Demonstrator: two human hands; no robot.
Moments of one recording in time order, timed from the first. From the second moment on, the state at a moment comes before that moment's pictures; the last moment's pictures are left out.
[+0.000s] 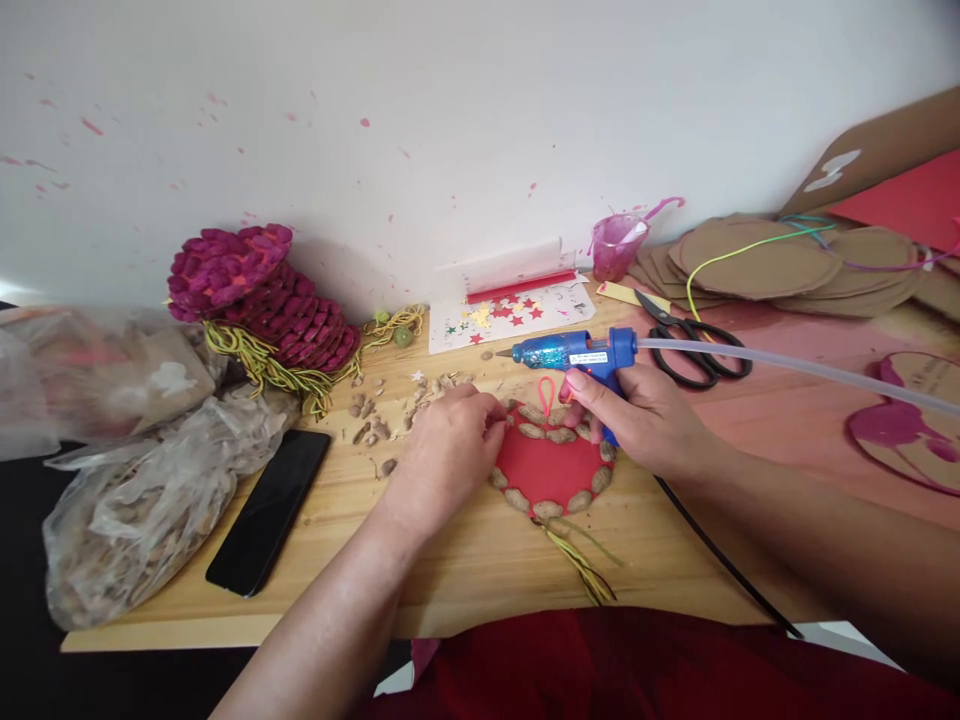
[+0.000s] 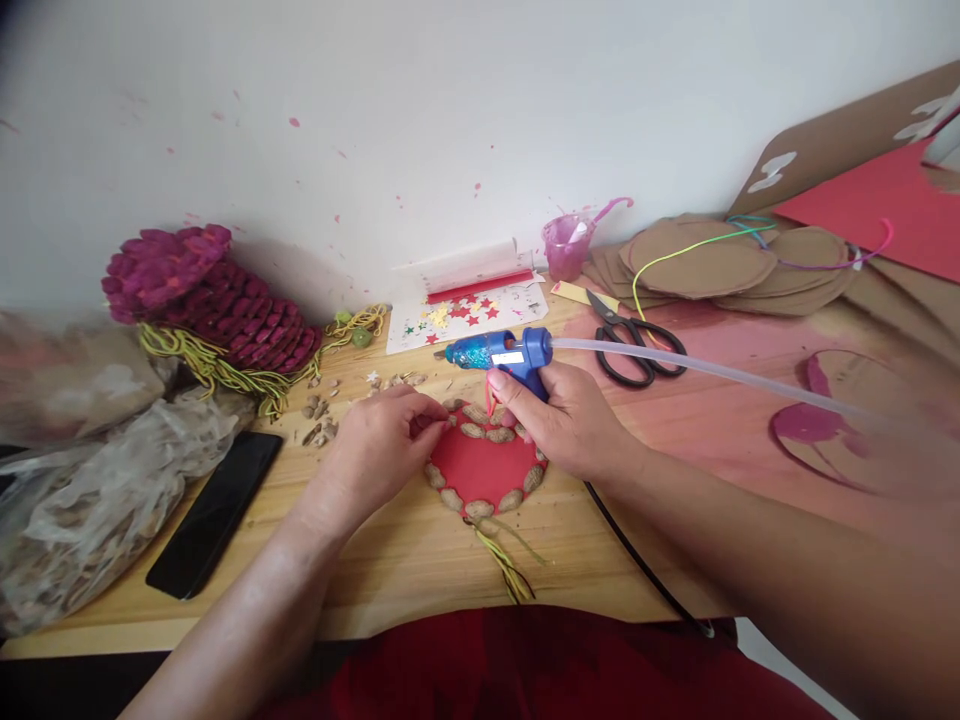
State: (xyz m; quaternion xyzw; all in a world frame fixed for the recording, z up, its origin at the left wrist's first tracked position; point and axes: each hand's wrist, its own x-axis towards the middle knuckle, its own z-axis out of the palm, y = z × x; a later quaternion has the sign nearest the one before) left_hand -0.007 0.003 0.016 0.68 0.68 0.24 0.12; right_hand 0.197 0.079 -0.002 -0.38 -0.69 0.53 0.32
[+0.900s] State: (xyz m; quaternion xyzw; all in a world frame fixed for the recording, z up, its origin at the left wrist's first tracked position) left_hand 0.002 0.003 0.021 0.71 0.70 0.09 0.06; right_hand 0.198 0.081 -0.006 -0.39 -0.70 0.51 0.32
